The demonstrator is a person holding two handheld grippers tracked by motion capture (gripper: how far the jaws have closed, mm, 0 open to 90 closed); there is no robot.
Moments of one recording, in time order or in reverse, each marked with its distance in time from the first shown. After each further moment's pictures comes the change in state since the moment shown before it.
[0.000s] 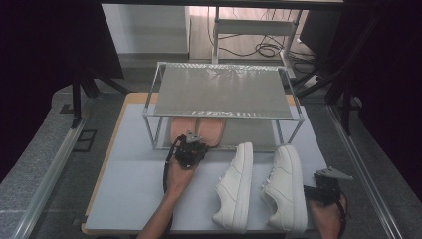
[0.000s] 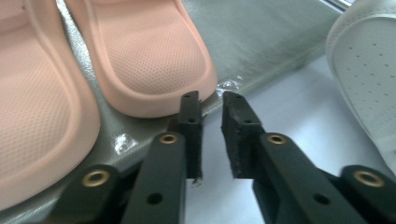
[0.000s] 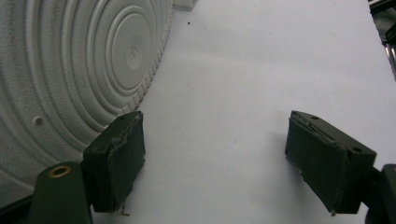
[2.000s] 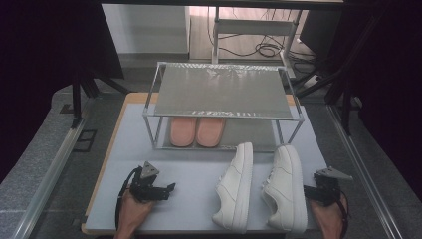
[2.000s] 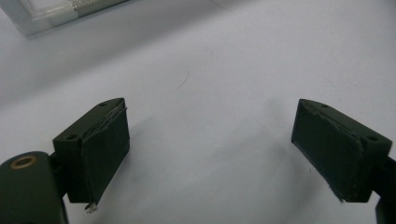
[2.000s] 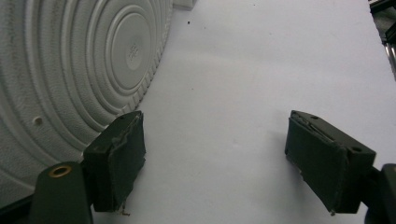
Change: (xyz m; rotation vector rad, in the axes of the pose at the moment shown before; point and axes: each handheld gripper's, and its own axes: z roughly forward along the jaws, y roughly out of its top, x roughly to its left) left arm 0.036 -0.108 -0.095 0.107 0.066 0.037; right arm 0.000 0.000 0.000 0.001 -0.001 0.002
